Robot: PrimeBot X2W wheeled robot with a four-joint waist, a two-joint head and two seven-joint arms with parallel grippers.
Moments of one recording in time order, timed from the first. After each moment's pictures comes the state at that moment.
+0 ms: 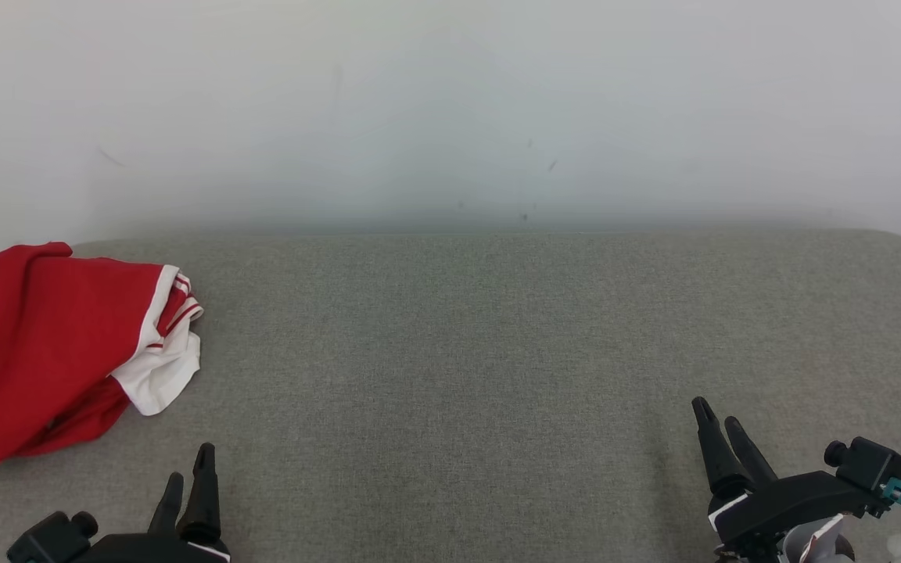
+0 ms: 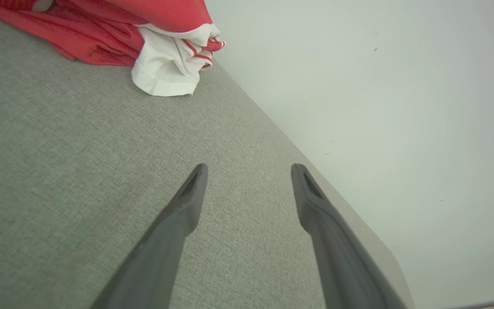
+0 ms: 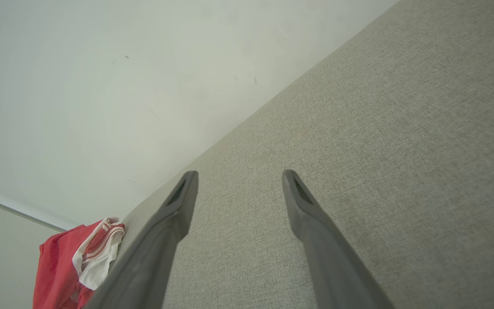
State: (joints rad) left arm -0.09 0.13 -0.19 0.35 -0.95 0.02 -0.11; right arm -0.10 -0.05 0.00 0.40 0.87 0.13 -0.04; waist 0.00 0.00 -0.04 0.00
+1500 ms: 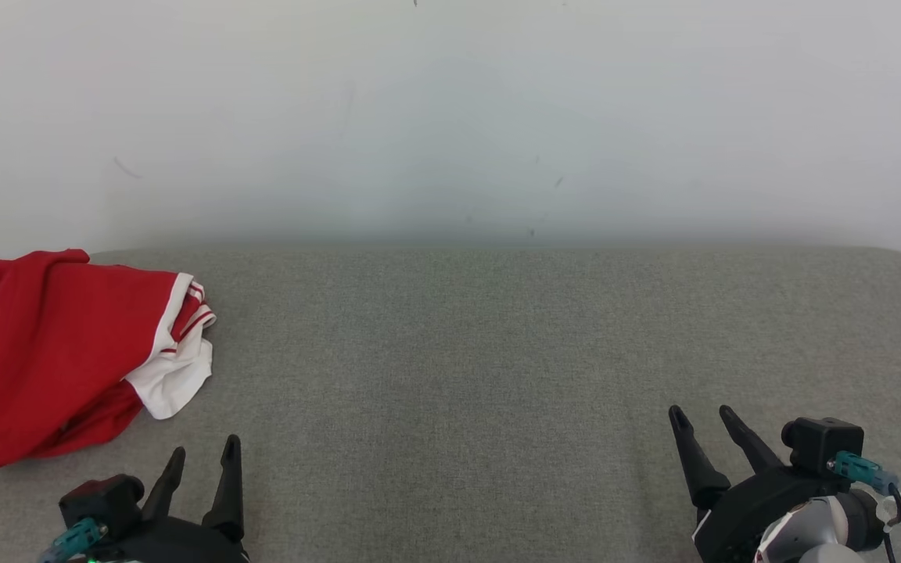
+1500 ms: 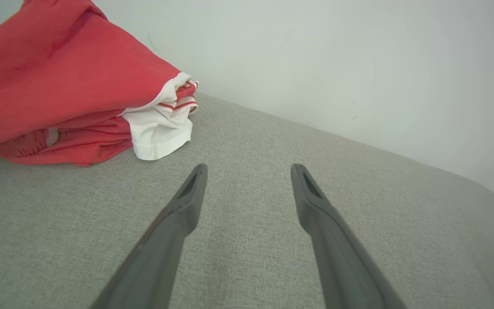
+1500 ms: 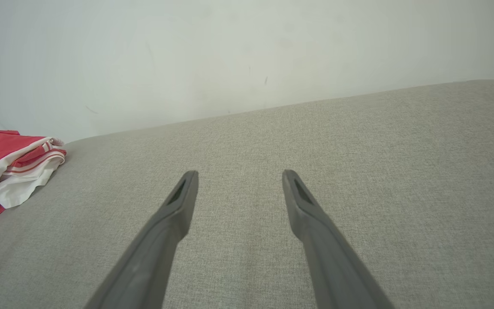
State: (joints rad) left arm -0.13 0.25 -0.37 0.31 -0.59 0.13 -0.12; right arm -0.09 -0.04 -0.02 0.33 0.36 0.13 0.03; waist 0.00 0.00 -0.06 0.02
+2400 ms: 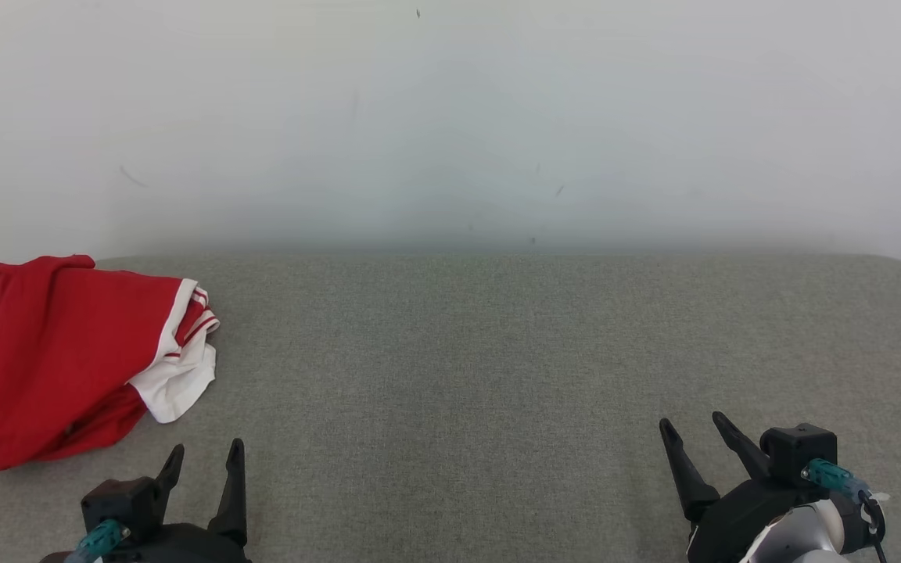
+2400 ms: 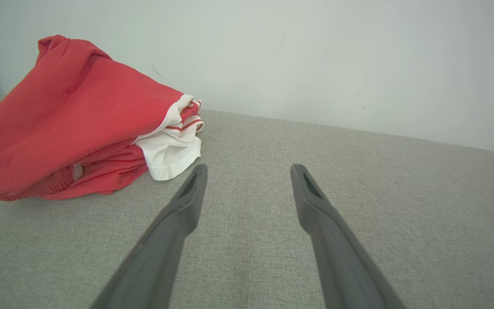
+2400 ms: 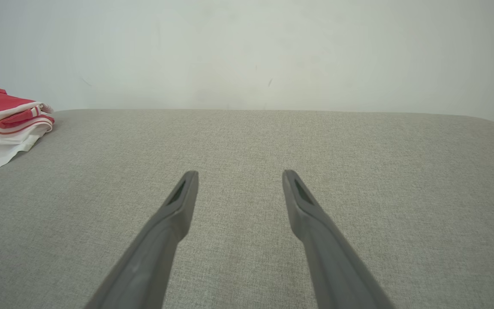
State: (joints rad) left arm -0.13 0.29 -0.43 0.29 -0.47 0.19 -0.13; right arm -0.08 -0.05 0.00 0.32 0.20 0.13 0.02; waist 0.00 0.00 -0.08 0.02
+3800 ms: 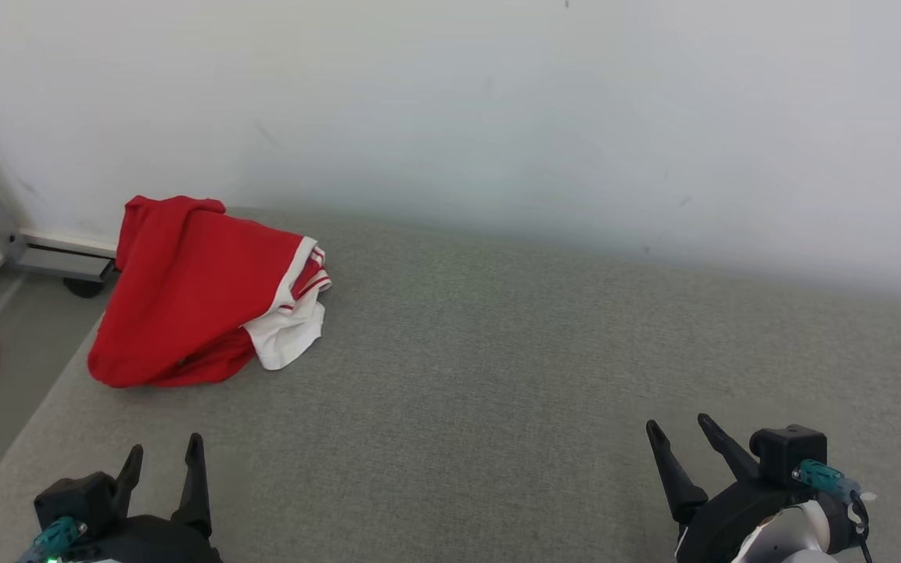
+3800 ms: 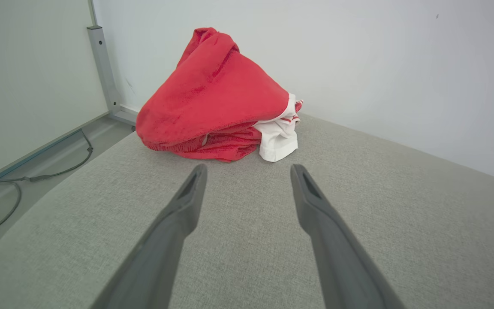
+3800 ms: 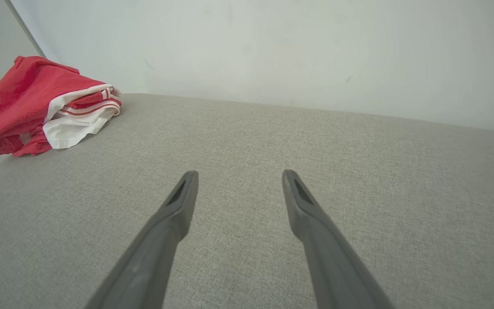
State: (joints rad) left arm -0.13 0.31 -0.39 0.30 -0.54 0.22 -0.13; right arm -0.09 -0.05 0.03 0.34 0.25 0.13 0.01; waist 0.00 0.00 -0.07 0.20
